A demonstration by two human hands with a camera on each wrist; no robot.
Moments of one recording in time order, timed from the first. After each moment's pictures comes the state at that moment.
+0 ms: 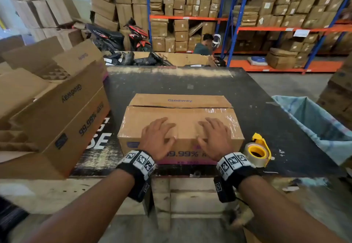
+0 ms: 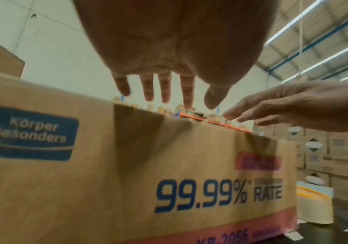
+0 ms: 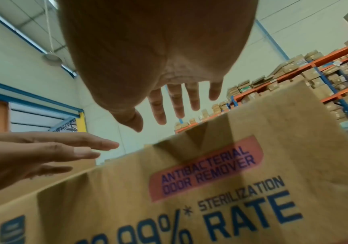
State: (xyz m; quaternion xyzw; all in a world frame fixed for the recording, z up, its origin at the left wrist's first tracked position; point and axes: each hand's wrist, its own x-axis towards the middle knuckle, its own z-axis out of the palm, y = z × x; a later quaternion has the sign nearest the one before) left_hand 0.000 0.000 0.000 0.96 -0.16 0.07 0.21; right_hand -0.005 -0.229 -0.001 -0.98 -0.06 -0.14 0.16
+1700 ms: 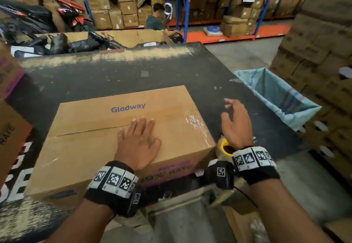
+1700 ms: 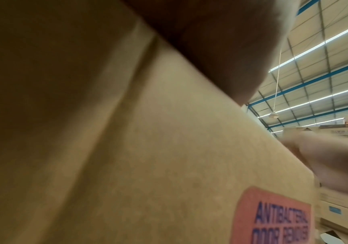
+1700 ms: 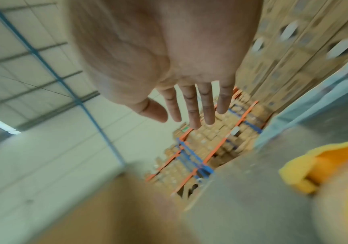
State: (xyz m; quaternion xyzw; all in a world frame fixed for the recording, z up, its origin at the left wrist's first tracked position) left_hand 0.104 -0.092 -0.021 0.97 -0.19 -0.10 0.08; right_hand 0.055 -0.377 -0.005 -0.88 0.20 -0.26 0.35
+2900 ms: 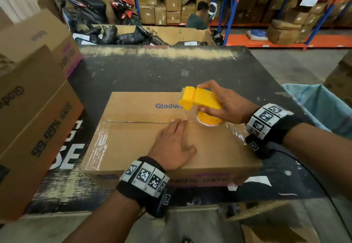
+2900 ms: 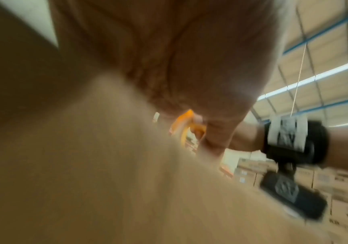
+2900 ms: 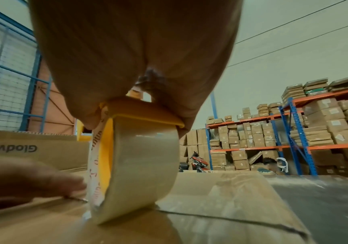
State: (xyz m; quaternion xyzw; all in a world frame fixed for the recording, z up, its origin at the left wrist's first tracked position) left_hand 0.095 -0.071 0.006 0.95 -0.18 -0.11 0.22; right_hand 0.173 -0.299 0.064 -0.95 -0.24 0.00 0.22
